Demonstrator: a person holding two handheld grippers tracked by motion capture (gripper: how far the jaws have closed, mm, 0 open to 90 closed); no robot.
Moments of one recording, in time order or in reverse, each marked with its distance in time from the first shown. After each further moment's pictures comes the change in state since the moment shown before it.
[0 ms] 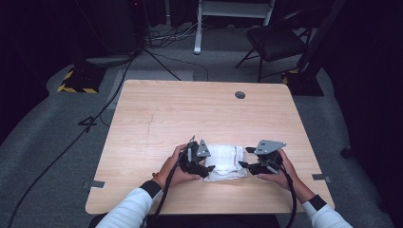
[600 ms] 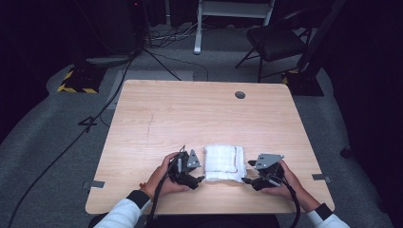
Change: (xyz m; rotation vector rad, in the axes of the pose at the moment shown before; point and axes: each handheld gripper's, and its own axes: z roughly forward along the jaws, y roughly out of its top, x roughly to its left) left arm -0.010 -0.039 -0.025 0.048 0.040 -0.013; right arm 0.023 -0.027 -0.004 0.103 0.054 -0.050
